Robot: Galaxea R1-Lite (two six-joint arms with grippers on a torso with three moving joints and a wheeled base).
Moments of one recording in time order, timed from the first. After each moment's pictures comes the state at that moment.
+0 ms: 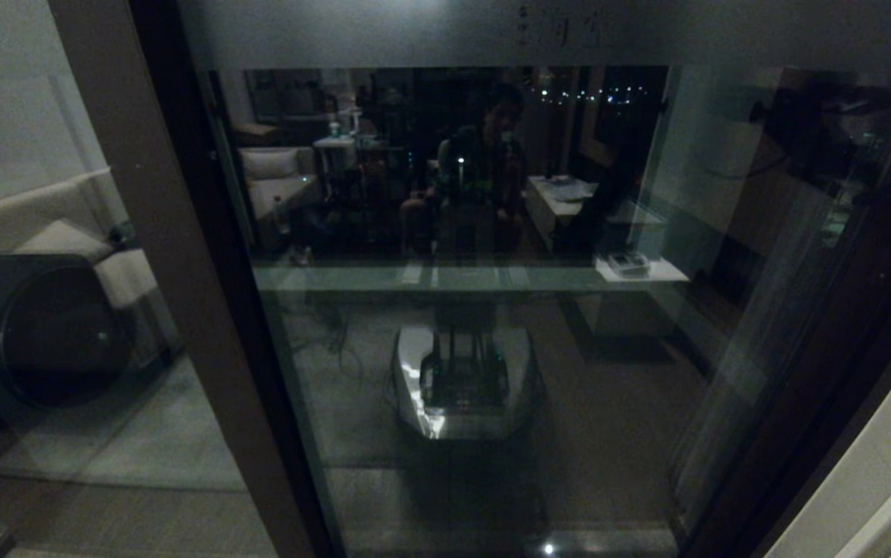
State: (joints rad) left arm 0.00 0.00 0.00 0.01 0.00 0.02; right arm -0.55 2.01 -1.95 0.32 0.44 -0.14
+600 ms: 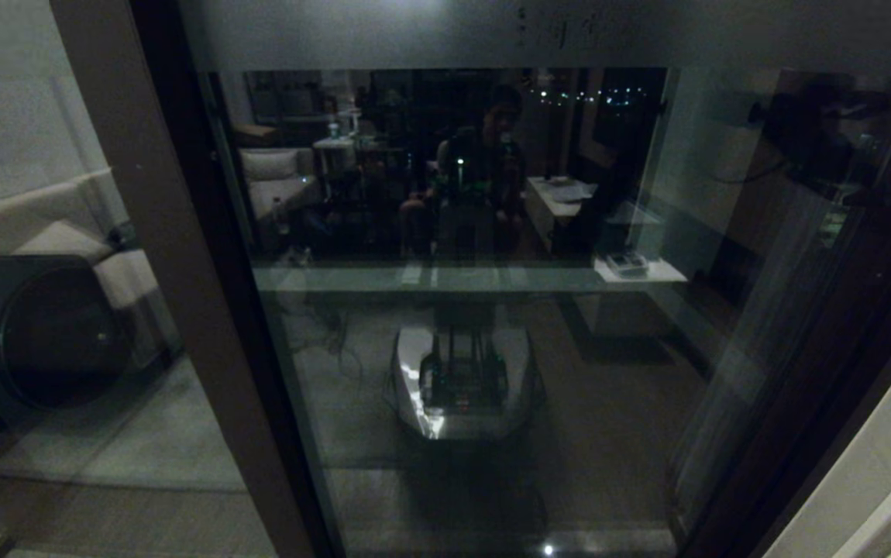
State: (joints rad) left arm 0.00 0.00 0.00 0.01 0.00 0.01; right arm -0.53 2.04 -1.95 0.28 0.44 -0.14
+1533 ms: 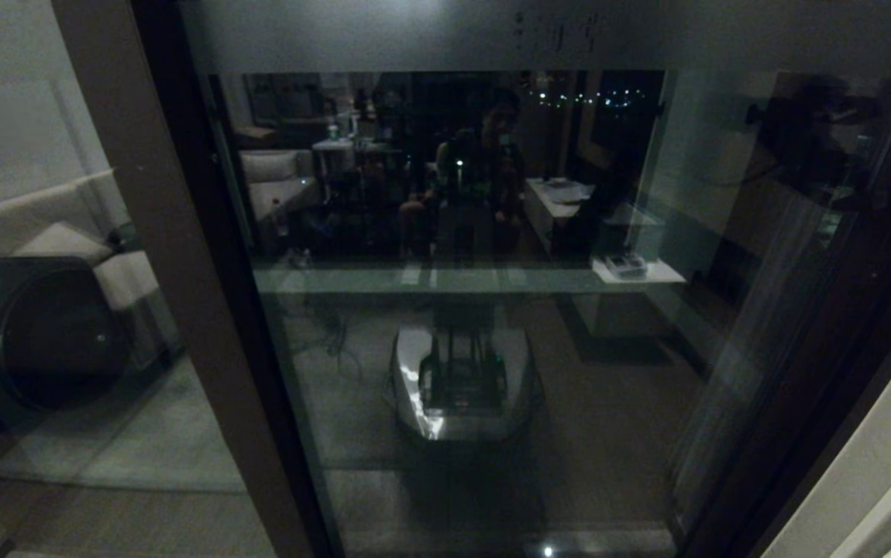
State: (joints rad) left arm 0.00 0.00 0.00 0.01 0.00 0.02; right arm -0.50 2.06 -1.94 0.27 0.44 -0.14
